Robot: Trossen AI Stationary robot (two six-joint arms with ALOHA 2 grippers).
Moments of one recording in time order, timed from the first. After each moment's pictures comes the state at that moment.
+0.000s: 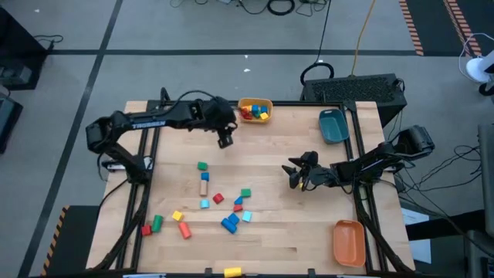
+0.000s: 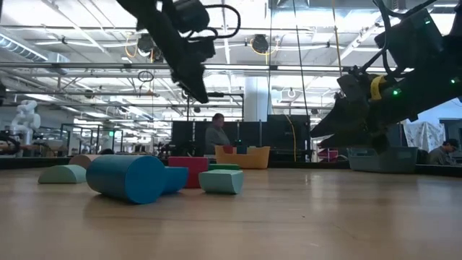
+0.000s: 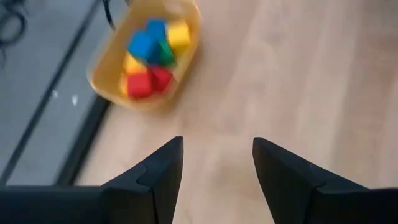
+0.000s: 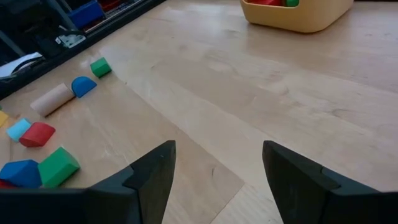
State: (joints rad) left arm 0.36 1.54 1.21 -0.58 -0.10 0.12; right arm 0.21 1.43 0.23 0.68 0.68 0.77
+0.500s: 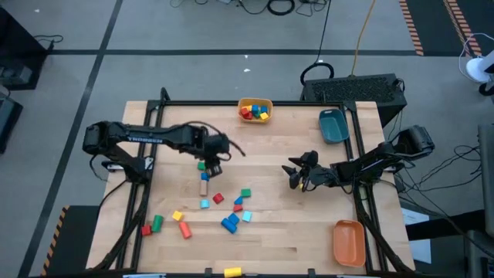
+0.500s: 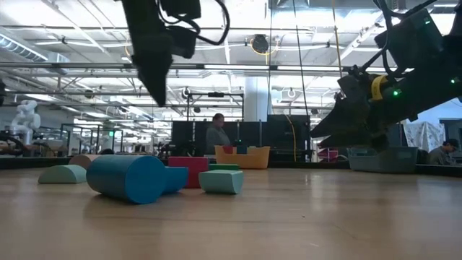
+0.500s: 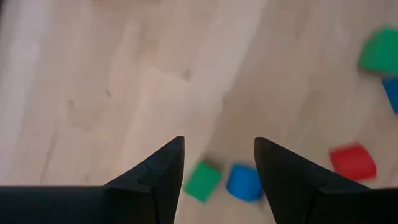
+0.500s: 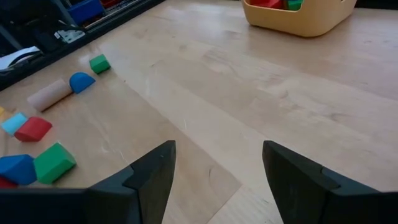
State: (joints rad) left arm 0.07 1.52 1.21 -0.98 -0.16 -0.26; right arm 0.21 1.43 0.23 0.68 0.68 0.73
